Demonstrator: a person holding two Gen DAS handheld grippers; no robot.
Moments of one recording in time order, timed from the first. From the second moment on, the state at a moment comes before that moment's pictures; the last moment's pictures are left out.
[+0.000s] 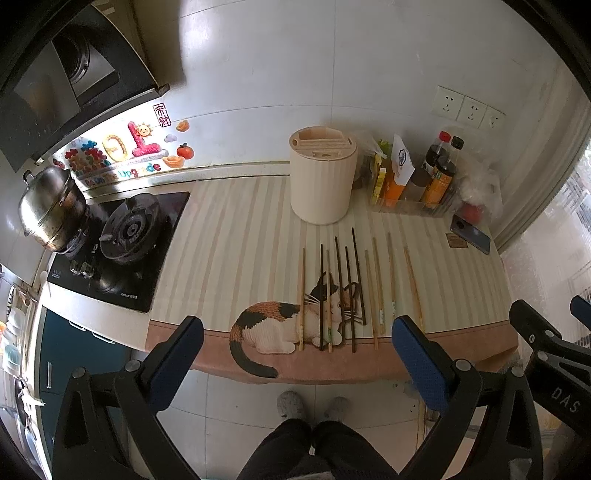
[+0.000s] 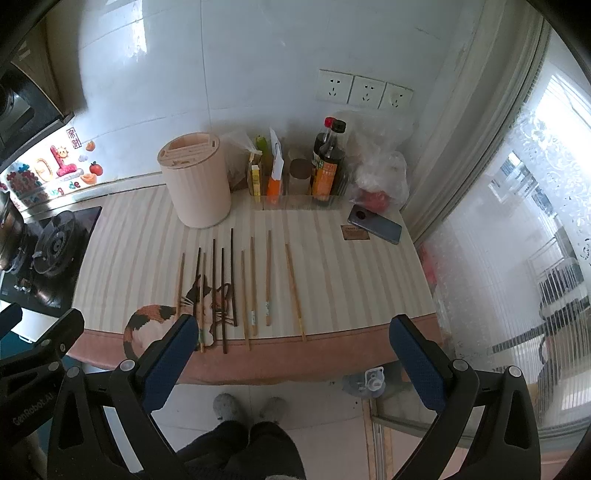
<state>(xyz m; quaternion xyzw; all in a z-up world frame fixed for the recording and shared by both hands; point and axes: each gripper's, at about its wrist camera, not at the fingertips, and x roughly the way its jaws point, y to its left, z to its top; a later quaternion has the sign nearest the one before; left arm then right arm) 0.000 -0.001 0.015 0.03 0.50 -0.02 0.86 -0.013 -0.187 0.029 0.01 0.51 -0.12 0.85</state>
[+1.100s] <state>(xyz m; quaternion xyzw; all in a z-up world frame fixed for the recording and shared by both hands) 0.002 -0.005 0.019 0.02 0.50 -0.02 0.86 -0.016 -0.185 0.032 0.01 0.51 -0.12 0.85</state>
